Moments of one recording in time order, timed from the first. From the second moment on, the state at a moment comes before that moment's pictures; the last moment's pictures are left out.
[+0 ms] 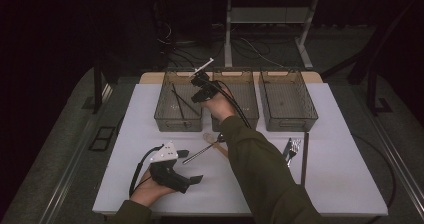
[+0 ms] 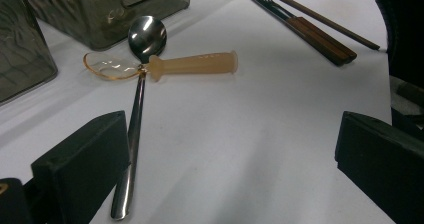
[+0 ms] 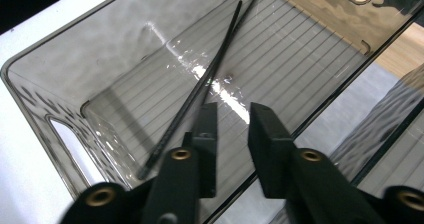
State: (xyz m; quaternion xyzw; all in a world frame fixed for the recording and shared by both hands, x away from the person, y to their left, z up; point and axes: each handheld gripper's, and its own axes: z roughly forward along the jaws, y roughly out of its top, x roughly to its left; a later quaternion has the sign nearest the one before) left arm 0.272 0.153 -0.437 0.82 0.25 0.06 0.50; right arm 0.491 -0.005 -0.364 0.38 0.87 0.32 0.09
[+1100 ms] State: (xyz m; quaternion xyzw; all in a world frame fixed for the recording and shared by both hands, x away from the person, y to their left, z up) left arm 0.273 0.157 -0.438 0.83 0.26 0.07 0.49; right arm 0.433 -0.091 -0.331 0.34 0.85 0.39 0.08
